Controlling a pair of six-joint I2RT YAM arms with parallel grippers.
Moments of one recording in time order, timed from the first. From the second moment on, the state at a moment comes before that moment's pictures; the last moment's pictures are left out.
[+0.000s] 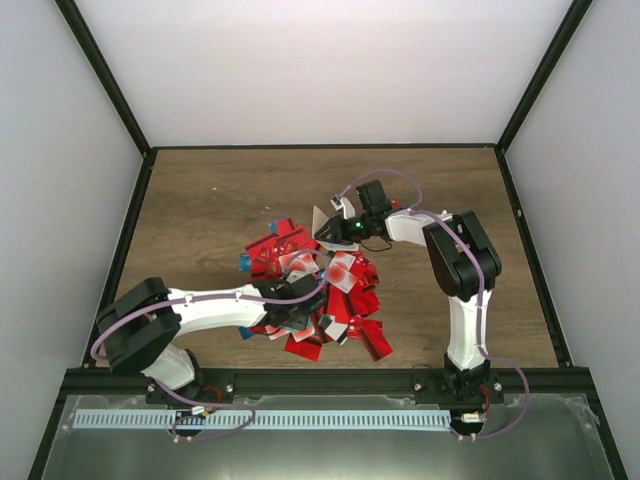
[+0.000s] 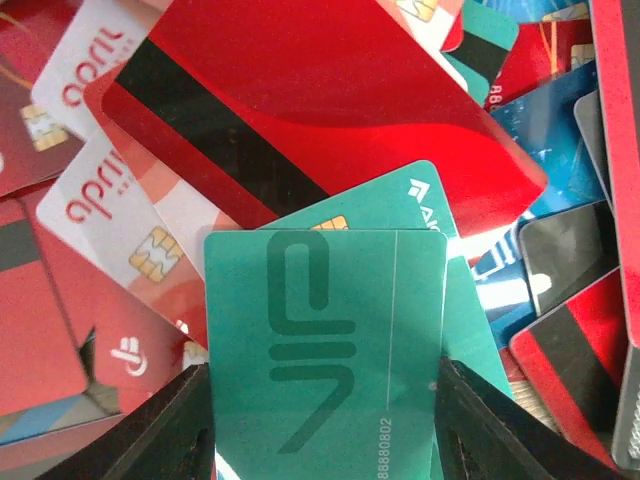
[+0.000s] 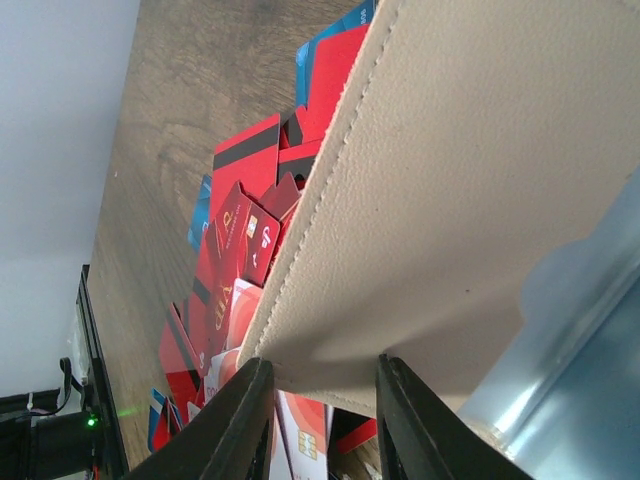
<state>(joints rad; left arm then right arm) -1.05 1.55 0.78 -0.54 -0.26 -0.76 0.44 2.03 1.23 -0.07 -0.80 0.39</state>
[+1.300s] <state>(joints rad) -0.75 1.75 1.34 -0.39 -0.02 -0.55 0.38 1.98 1.16 0.01 -0.81 0.42</state>
